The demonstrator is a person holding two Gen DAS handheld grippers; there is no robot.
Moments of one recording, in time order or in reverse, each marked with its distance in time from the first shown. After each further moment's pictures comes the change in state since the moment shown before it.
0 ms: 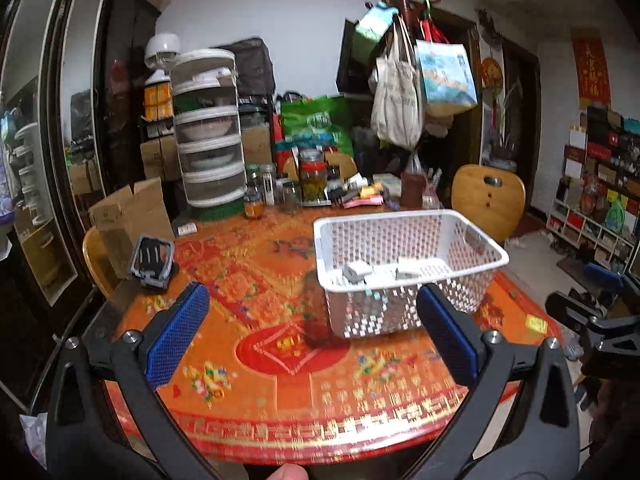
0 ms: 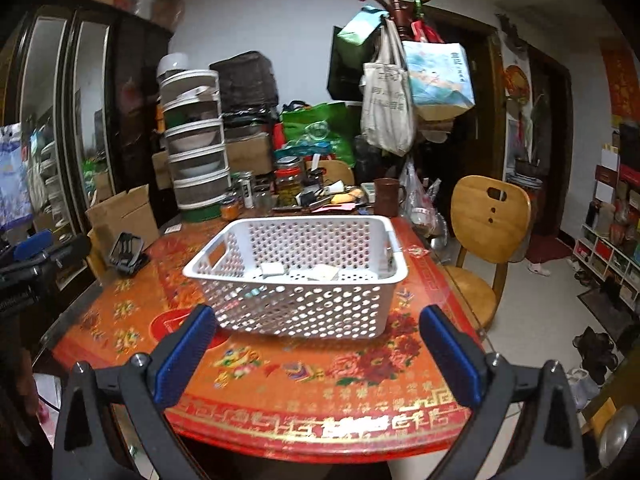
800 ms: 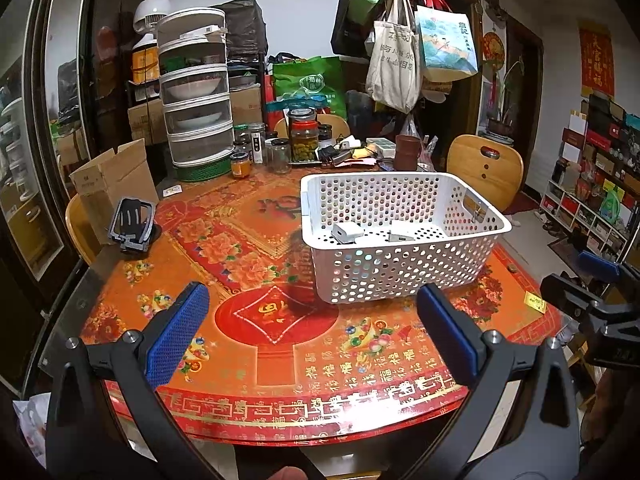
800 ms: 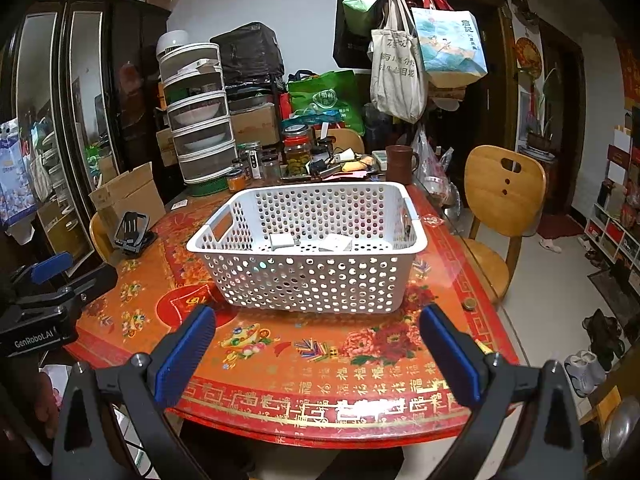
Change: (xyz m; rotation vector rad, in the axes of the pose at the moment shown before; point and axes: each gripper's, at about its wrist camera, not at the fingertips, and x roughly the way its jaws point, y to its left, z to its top) left arm 0.047 -0.014 -0.015 -0.011 0.129 -0.033; right arm 0.037 -0.002 0.005 0.019 0.102 0.022
